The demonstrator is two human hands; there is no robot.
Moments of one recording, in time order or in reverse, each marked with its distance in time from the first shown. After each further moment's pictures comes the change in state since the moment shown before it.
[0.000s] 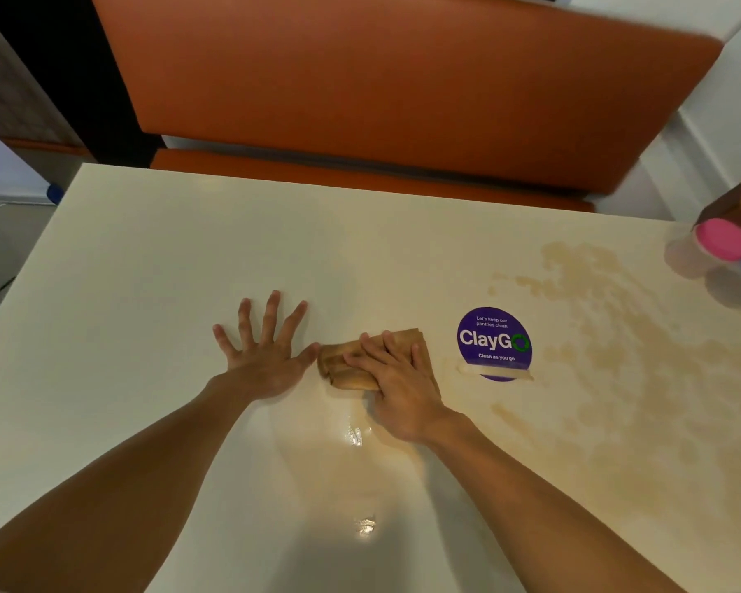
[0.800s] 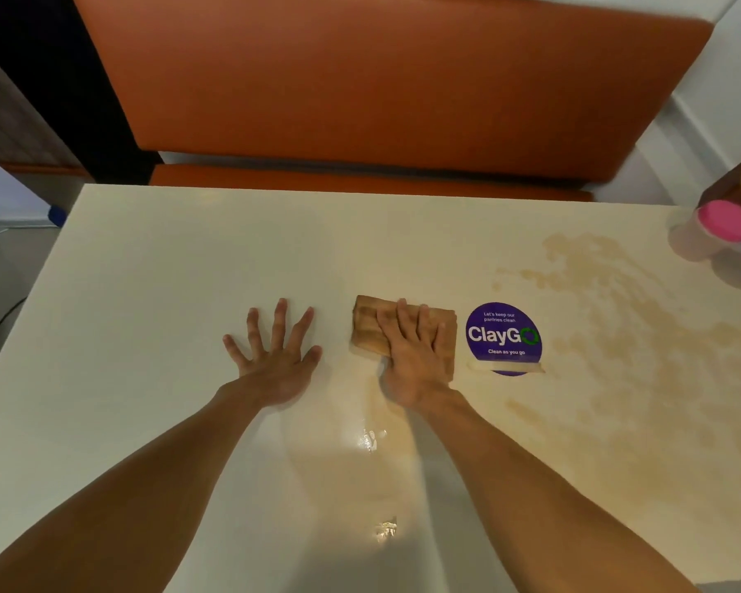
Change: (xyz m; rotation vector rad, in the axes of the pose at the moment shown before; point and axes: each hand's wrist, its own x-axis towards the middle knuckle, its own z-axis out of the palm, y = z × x) left_hand 0.000 0.006 -0.004 -0.026 -0.035 -0.002; right_hand 0.036 0.009 0.002 -0.097 0.167 0.280
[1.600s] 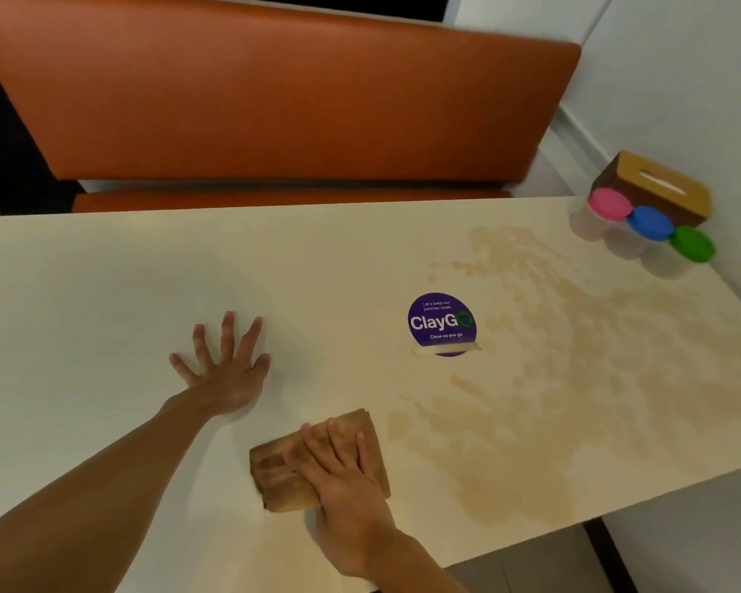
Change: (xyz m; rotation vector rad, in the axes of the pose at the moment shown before) left_hand 0.005 -0.012 0.002 -0.013 -0.028 0.015; right_hand -0.161 -0.047 0.055 0.246 -0.021 -0.247
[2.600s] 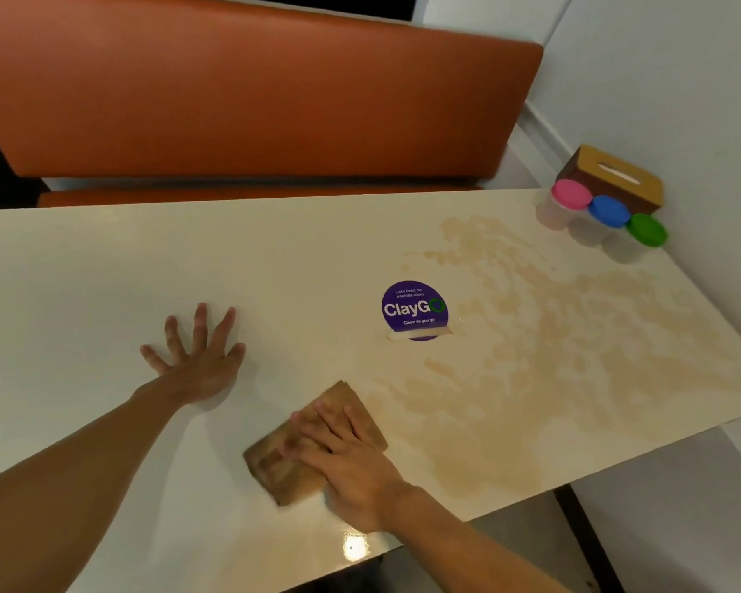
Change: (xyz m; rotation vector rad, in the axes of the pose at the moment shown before) left_hand 0.009 -0.004 0.005 0.016 0.036 -0.008; right_hand -0.011 0.039 -0.026 -0.122 -0.099 -0.173
